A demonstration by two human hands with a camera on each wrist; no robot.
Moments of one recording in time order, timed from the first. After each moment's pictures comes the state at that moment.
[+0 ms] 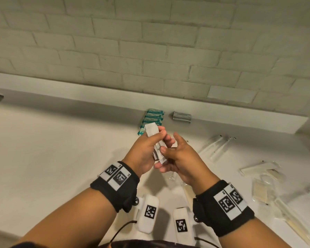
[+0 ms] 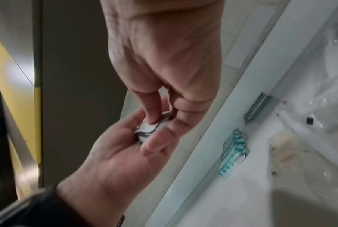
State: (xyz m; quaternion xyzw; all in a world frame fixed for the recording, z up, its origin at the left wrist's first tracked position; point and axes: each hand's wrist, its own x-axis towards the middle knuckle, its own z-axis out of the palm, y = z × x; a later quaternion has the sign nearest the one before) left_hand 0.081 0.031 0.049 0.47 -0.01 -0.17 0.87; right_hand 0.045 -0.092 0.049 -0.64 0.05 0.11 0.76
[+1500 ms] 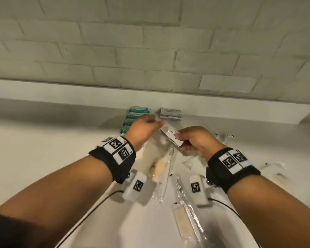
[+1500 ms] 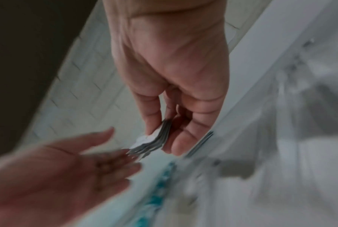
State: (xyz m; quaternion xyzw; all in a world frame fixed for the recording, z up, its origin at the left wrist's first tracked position) left_hand 0.220 -0.025 0.028 0.79 -0.05 -0.13 0.59; right_hand 0.184 -0.201 0.016 -0.72 0.21 0.10 0.65
